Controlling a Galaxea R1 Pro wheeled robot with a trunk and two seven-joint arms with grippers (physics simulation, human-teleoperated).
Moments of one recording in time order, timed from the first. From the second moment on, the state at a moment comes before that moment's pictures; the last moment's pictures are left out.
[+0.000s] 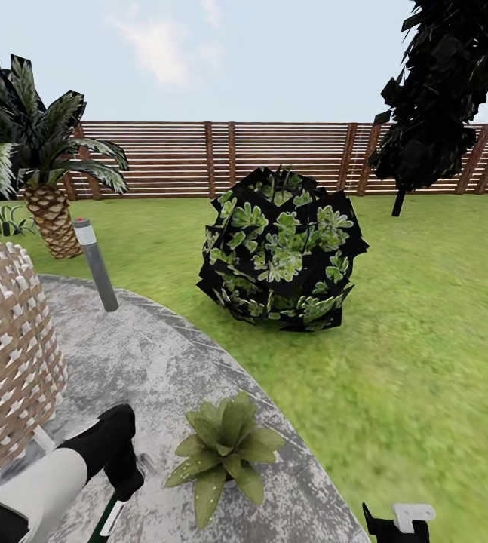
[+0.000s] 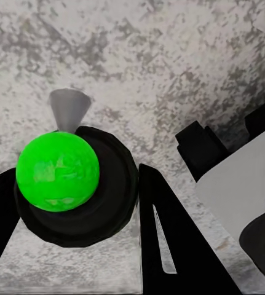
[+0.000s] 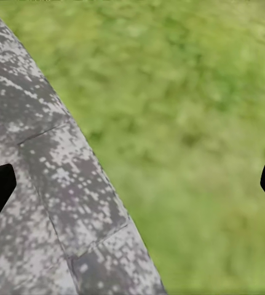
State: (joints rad) left arm -0.76 0.14 -0.39 -0.40 -0.75 0.83 -1.04; right arm -0.36 -0.13 -0.46 -0.17 0.38 -0.53 0.08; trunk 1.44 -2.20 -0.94
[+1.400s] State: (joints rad) left arm -0.71 0.12 -0.37 -0.46 -0.73 0.84 -0.96; right arm -0.36 -0.12 -0.46 -0.17 0.38 -0.53 0.07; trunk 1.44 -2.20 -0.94
